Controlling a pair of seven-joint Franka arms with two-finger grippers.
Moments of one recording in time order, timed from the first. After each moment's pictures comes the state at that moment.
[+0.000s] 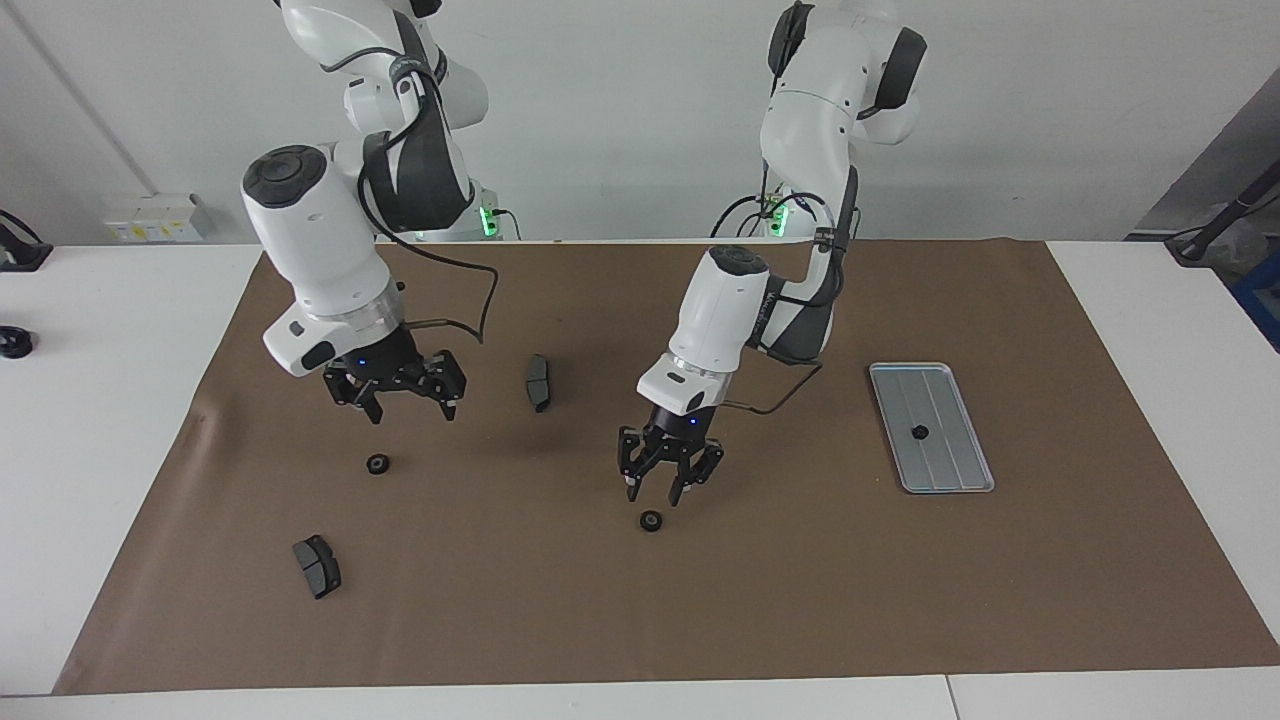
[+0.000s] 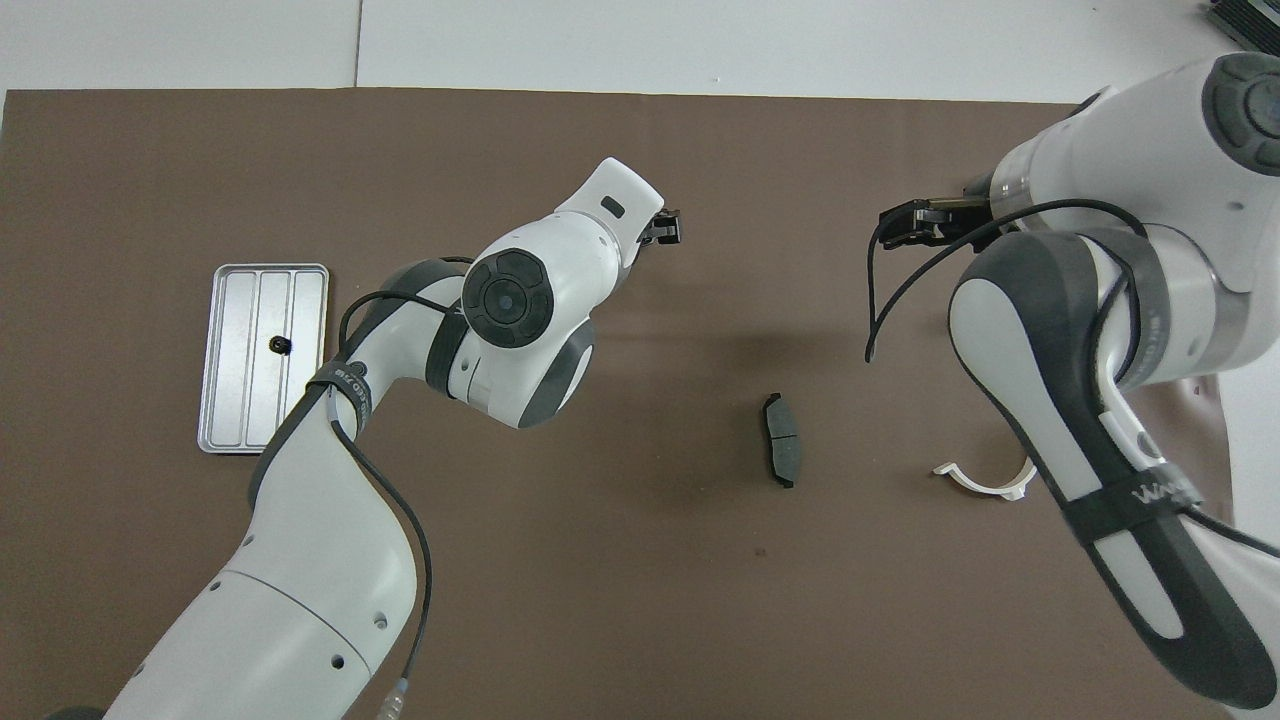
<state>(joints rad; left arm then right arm) -0.57 0.60 -0.01 -1.58 -0.04 2.78 -0.56 0.19 0.27 -0.05 -1.61 0.06 2.02 0.17</state>
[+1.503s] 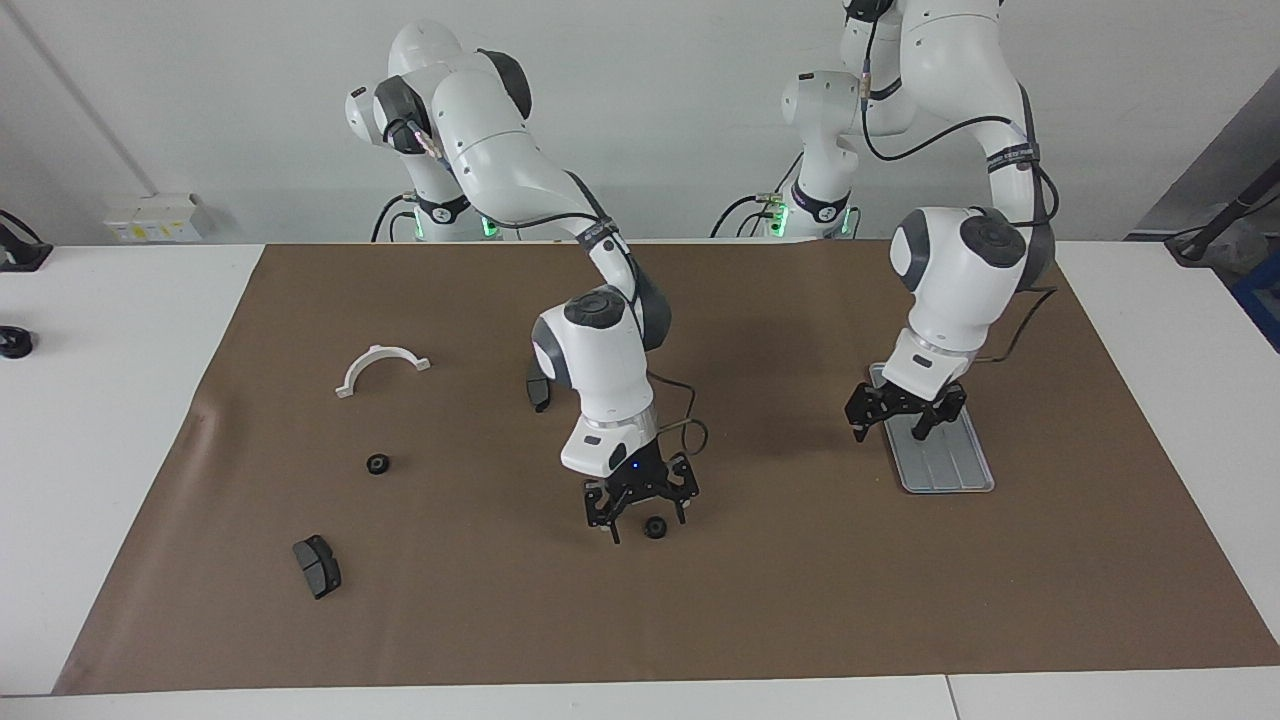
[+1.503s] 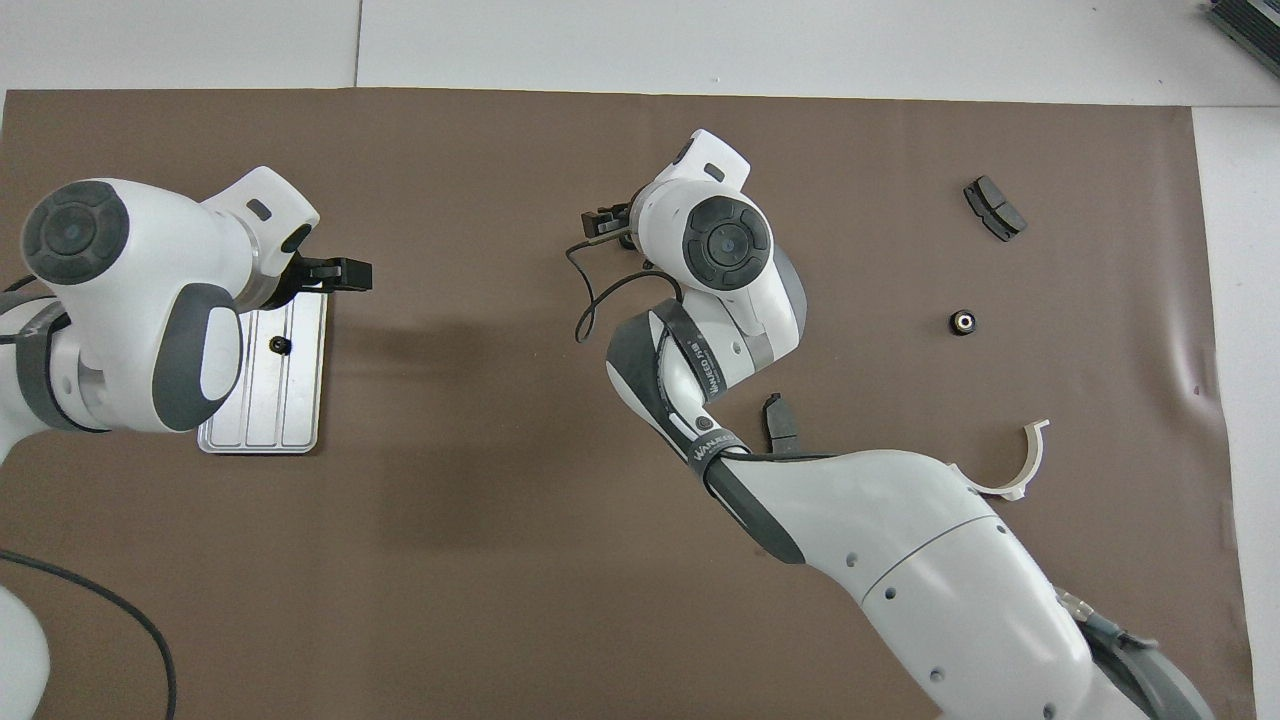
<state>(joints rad) -0.15 0.23 0.03 -1.93 -0.04 2.35 -0.08 0.51 0.81 -0.04 -1.29 -0.04 2.58 0.28</state>
